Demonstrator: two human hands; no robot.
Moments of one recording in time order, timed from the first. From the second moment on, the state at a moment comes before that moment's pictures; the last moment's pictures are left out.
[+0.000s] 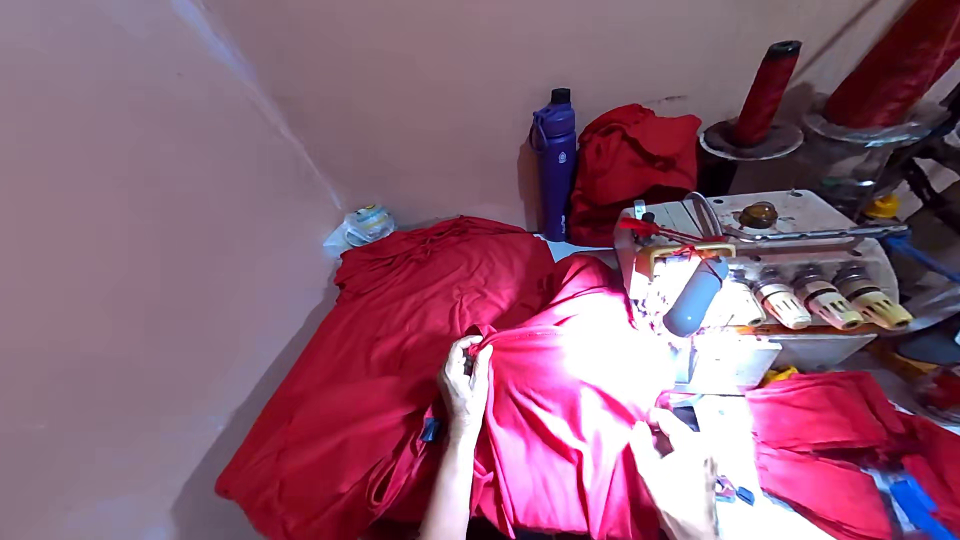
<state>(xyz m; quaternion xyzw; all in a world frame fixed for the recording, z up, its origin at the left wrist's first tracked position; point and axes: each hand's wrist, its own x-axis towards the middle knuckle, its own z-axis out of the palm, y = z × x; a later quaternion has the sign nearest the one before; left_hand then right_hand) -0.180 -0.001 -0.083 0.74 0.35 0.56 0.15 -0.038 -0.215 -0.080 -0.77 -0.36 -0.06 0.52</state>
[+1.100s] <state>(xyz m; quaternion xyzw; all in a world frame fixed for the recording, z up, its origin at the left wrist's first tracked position) -0.187 -0.016 -0.039 0.71 0.23 0.60 0.27 -0.051 -0.277 -0.071 -0.57 -0.33 0.24 0.71</state>
